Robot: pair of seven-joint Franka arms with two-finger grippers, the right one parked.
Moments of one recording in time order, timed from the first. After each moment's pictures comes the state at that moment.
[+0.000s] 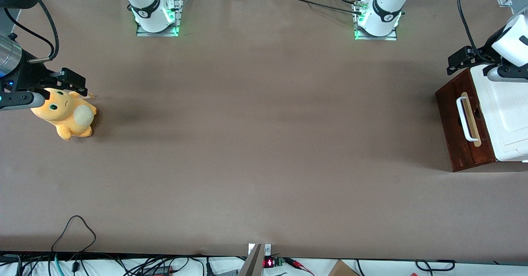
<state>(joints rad) 0.06 -0.11 -0.03 -1.78 0.02 1.60 0.05</state>
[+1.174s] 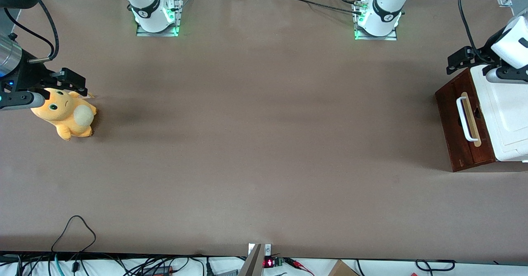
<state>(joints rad) 0.05 -0.08 -0.03 -1.75 0.02 1.58 0.05</state>
